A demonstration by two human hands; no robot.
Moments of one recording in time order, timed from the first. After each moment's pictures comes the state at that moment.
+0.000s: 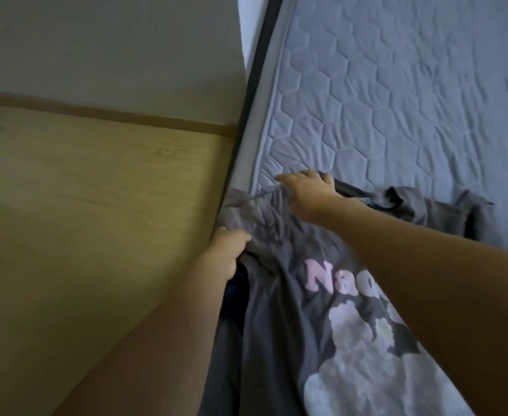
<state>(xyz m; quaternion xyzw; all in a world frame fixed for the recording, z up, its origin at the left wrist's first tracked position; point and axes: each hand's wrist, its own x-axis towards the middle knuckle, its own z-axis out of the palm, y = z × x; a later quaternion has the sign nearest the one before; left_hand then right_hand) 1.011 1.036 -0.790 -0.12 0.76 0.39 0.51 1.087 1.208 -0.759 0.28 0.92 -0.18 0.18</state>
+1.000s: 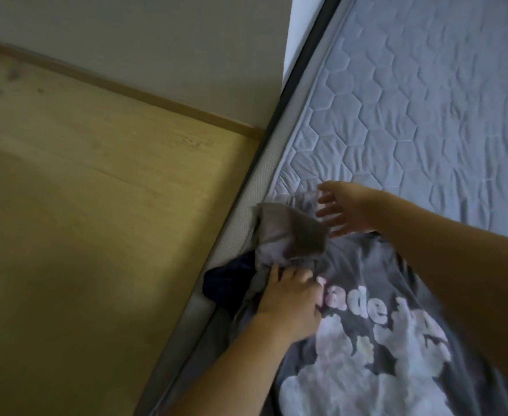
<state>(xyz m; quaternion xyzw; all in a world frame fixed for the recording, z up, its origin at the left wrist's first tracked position) 1.130 1.028 -0.736 0.52 0.81 0.05 0.28 1.099 1.245 -0.722 0.53 0.53 -0.62 0.24</state>
